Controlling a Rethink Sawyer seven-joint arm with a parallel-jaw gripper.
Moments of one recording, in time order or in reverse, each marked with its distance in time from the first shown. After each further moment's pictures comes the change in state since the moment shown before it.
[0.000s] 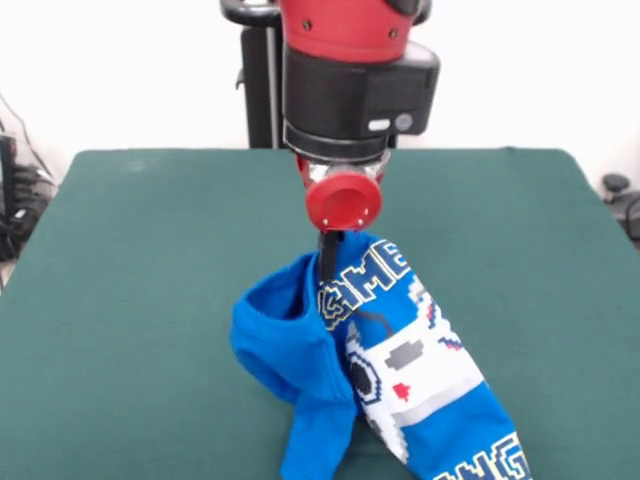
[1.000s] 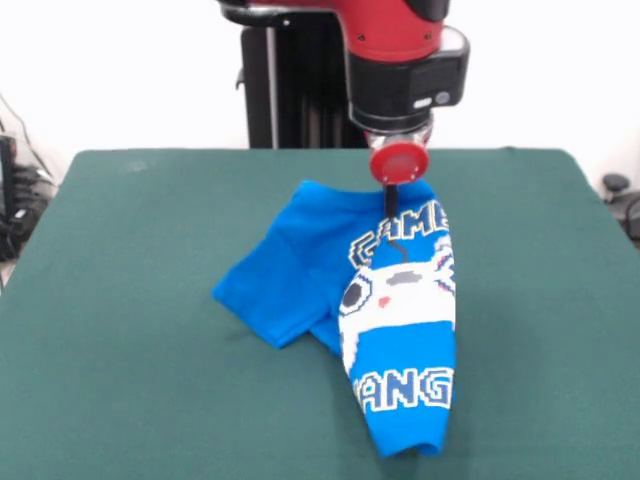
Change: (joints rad) arm 0.029 -0.073 -0.030 0.359 0.157 -0.106 0.000
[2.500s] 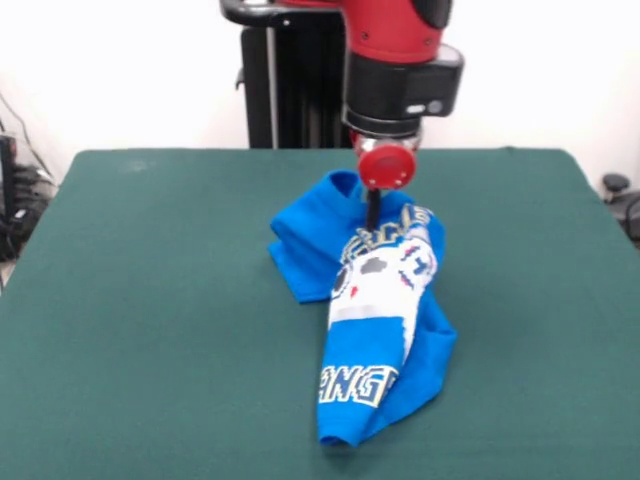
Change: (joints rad) arm 0.107 0.032 -0.168 0.025 0.035 -0.208 0.000
